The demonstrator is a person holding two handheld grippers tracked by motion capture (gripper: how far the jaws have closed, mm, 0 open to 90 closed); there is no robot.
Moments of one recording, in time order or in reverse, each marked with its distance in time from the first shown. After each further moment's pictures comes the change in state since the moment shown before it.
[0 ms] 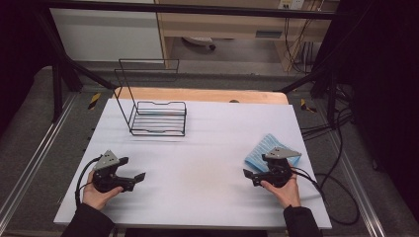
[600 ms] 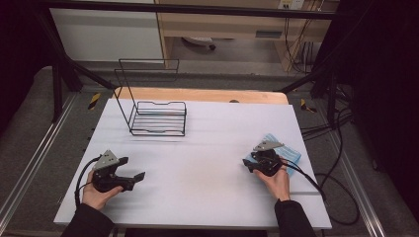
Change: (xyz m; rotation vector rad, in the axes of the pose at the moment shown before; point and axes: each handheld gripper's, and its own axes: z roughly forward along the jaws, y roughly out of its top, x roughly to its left) left arm 0.001 0.000 -0.001 -0.002 0.005 0.000; right arm -0.012 0.008 0.042 0.141 -0.119 -0.070
